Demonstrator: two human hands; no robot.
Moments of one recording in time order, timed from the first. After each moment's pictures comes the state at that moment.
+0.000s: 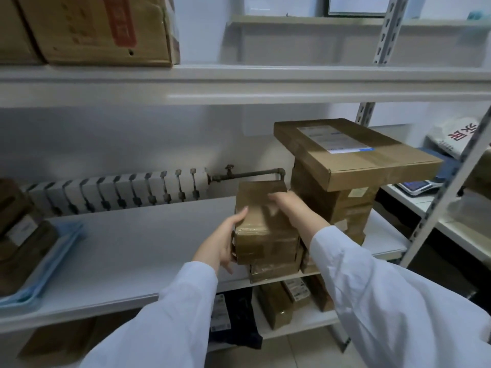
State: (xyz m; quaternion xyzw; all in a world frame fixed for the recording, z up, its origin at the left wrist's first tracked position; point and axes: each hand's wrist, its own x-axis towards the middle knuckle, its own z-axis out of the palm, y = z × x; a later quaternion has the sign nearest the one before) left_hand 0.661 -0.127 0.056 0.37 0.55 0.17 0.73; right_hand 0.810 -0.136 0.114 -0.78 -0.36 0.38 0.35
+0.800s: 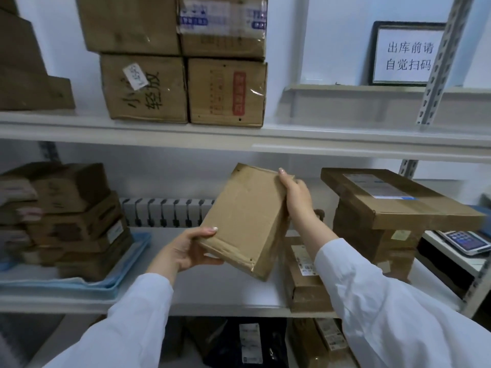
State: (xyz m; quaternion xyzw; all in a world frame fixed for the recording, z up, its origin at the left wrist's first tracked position) left_hand 0.472 -0.183 0.140 0.43 0.40 0.39 0.71; right_hand 0.693 -0.181 0.206 -0.58 -0.45 0.35 0.59
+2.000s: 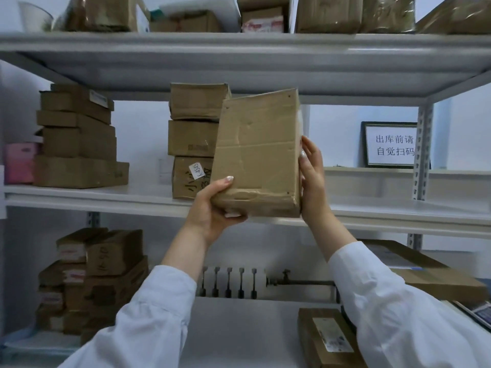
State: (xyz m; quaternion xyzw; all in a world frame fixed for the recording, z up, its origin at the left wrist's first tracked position) left_hand 0.451 -0.273 0.340 0.52 0.16 0.61 0.58; right_hand 0.631 -0.262 0.367 -0.18 -0.61 0.23 0.74
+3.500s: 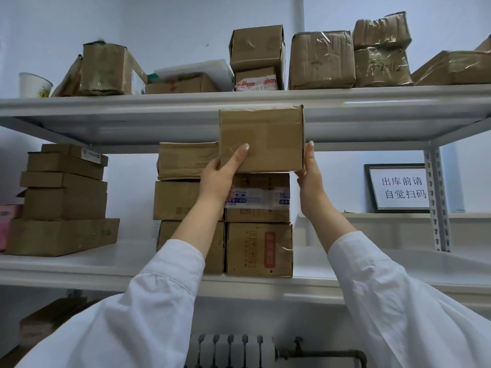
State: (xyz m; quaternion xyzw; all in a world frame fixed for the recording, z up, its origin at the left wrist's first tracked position) left_hand 0.481 -0.200 0.492 0.59 0.27 0.70 0.31; right_hand 0.647 -0.182 0.497 -0.22 -0.62 0.23 0.72
